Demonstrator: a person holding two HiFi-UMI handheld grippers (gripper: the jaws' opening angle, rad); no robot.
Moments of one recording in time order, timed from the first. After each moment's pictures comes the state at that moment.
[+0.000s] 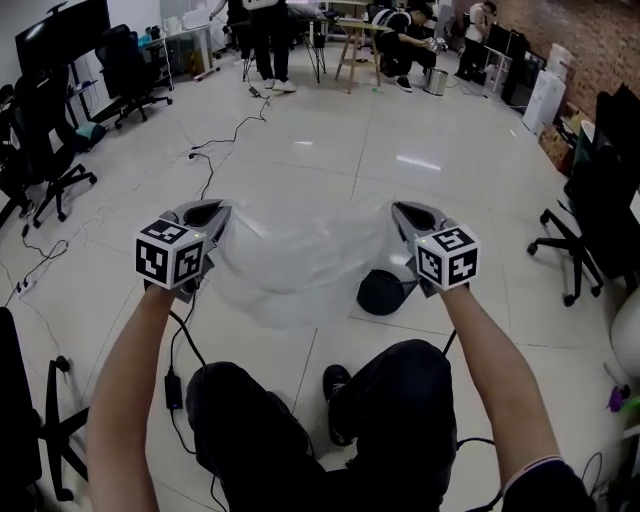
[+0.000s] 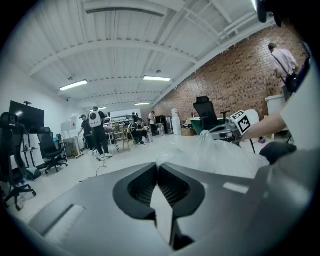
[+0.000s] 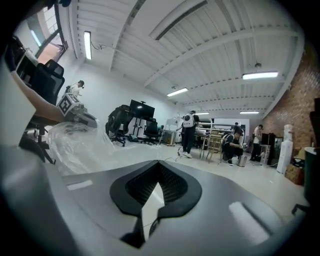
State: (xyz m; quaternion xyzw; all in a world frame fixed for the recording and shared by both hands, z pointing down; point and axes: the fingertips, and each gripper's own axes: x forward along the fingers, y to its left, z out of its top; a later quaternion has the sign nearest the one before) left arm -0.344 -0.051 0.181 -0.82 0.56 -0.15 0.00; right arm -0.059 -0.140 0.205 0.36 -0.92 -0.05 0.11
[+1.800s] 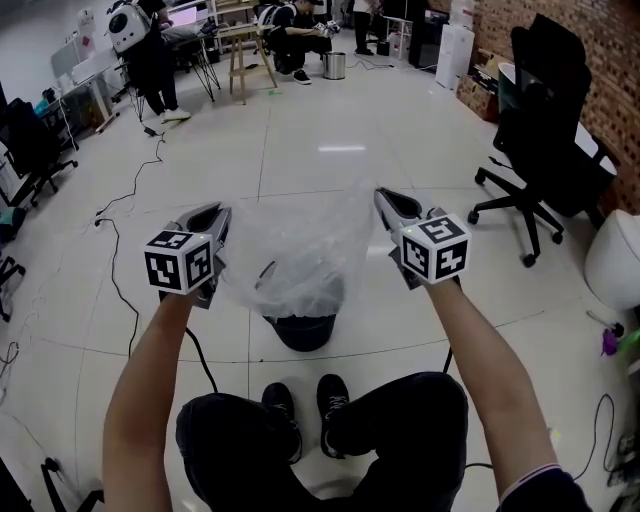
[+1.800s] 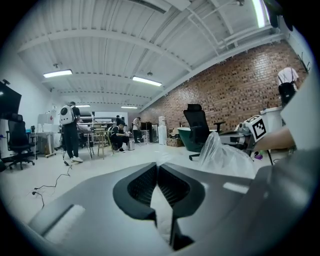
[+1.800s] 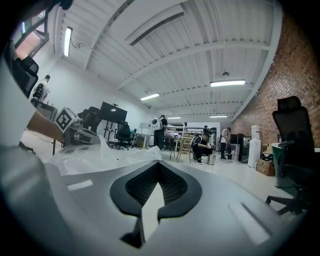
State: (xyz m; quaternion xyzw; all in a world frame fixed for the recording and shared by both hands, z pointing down) left arm -0.094 -0.280 0.189 -0.87 0.48 -0.09 -0.01; right arm 0.171 -0.268 0.182 0.49 -0.87 -0.05 0.06
